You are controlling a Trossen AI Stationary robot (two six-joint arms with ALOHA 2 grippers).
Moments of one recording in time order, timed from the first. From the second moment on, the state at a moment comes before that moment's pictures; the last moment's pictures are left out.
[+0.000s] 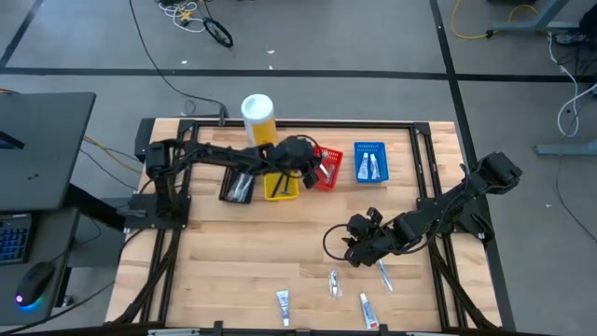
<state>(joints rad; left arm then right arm) 0.23 1.87 1.17 0.17 -0.18 -0.16 0.52 1.49 0.82 -0.44 0.50 0.95</state>
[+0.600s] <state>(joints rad) 0.24 1.95 1.17 0.24 -0.09 -0.15 0.52 1.49 0.82 -0.44 0.52 0.94</state>
